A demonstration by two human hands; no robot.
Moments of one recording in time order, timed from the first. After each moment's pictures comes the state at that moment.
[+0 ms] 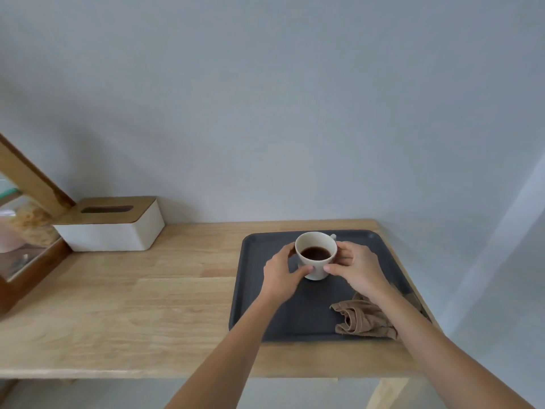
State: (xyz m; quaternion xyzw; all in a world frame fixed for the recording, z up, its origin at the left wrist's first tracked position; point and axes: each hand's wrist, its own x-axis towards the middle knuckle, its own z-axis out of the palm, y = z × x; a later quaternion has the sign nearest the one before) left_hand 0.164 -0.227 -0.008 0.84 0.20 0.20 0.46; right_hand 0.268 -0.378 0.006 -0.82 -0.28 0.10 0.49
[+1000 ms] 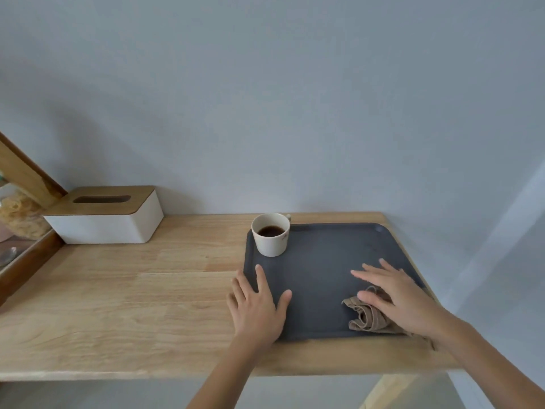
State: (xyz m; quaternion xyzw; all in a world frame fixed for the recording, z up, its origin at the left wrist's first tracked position) left_hand 0.088 -0.218 -0.038 0.91 0.36 0.03 0.22; right_hand 0.244 -0.437 0.002 -0.90 -0.38 0.13 0.17
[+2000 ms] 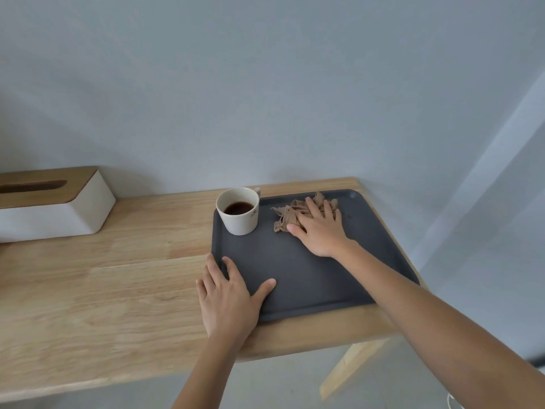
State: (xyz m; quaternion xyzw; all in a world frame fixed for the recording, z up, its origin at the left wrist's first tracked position) left_hand 0.091 -0.221 -0.051 0.92 0.37 0.05 0.11; right_hand 0.301 -0.320 -0.036 -0.94 -0.33 0.10 0.06
